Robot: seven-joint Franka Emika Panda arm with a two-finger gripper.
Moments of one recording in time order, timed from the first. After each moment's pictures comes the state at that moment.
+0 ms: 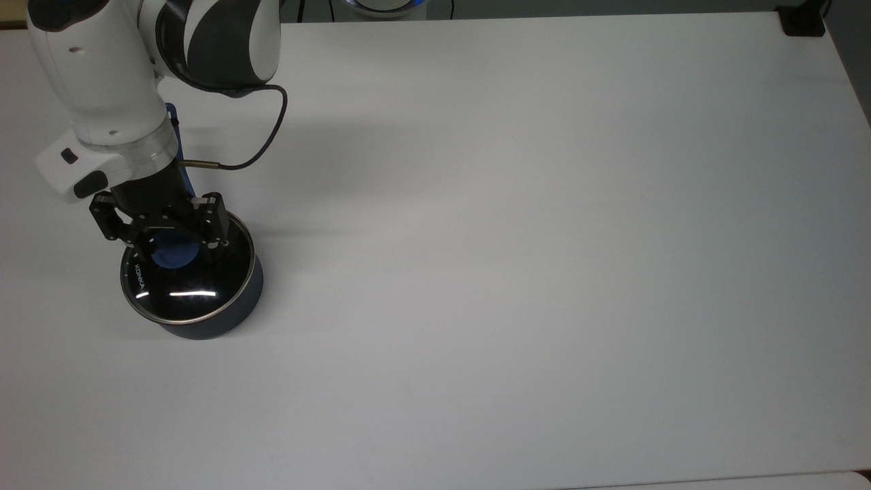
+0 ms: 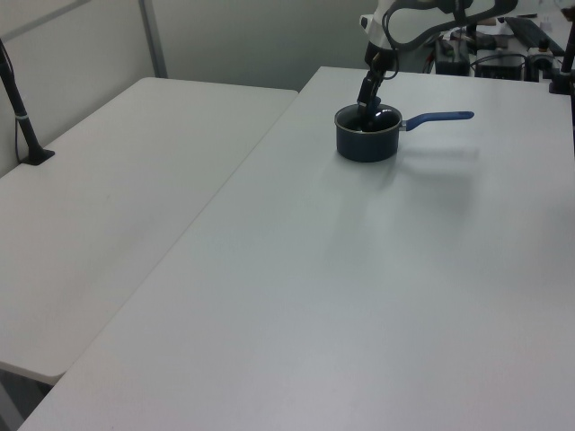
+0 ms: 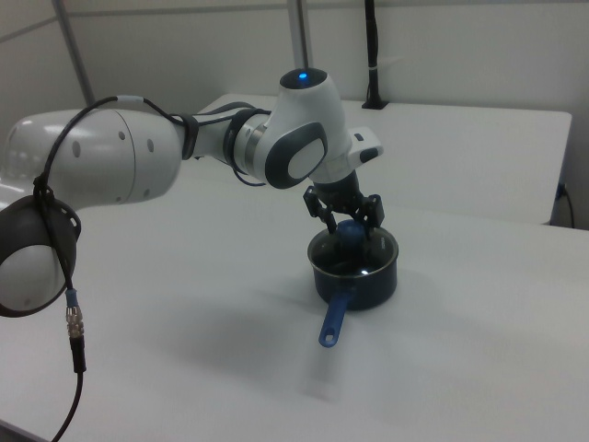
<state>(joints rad) -0.29 0.54 0.02 -1.41 0.03 2.23 -0.32</state>
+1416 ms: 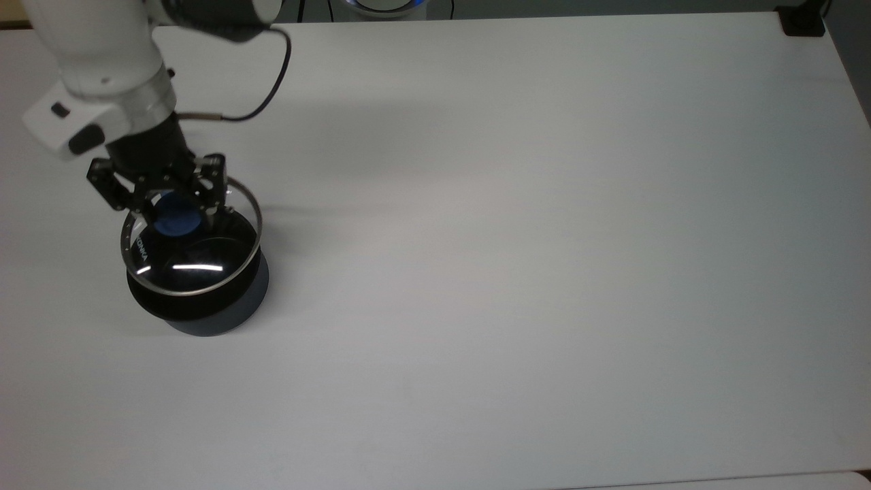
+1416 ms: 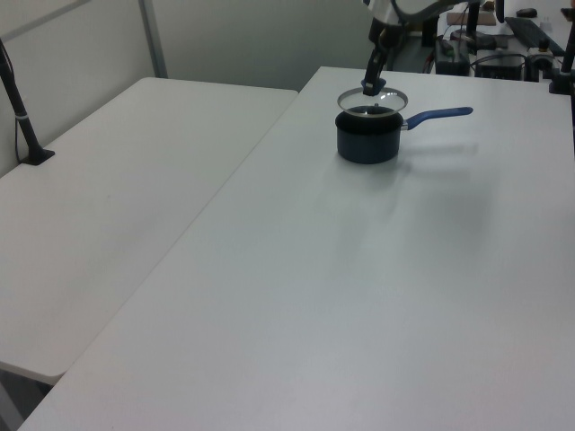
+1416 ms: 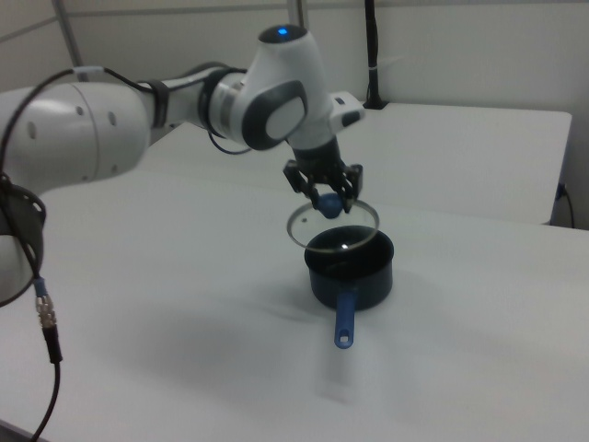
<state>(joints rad) -0.28 0.44 0.04 -1.40 0.03 2.09 -0.37</state>
